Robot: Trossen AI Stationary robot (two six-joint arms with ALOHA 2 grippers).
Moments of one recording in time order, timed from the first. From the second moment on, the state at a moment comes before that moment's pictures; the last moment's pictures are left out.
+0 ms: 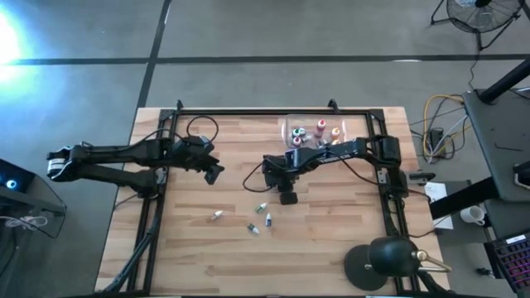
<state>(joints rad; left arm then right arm) 0.17 0.90 0.70 -0.55 -0.07 -0.58 -0.08 2.01 1.38 -0.64 -0.10 -0.15</state>
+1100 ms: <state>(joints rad) 0.10 0.90 0.56 -0.67 0.23 -0.60 -0.35 1.55 1.35 -0.96 0.08 0.11</state>
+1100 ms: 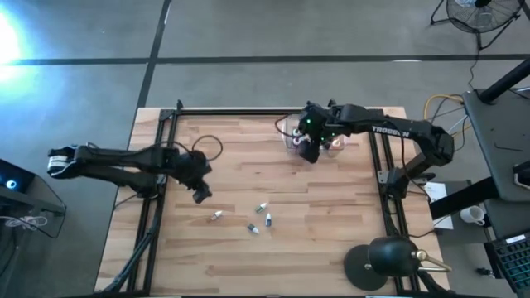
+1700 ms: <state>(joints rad) -0.29 1.12 0.58 -0.53 -0.01 -1.05 -0.27 1.55 1.29 -0.96 0.23 0.10</state>
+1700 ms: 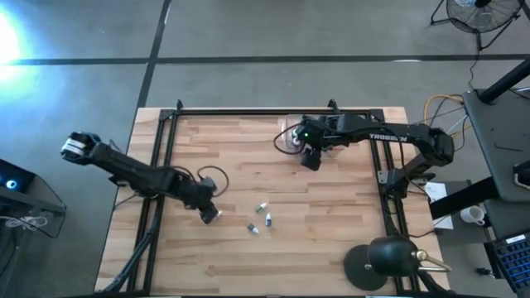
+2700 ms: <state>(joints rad) -0.24 1.54 0.81 -0.58 -0.09 -1.12 -0.38 1.41 1.23 -0.94 0.24 -0.17</state>
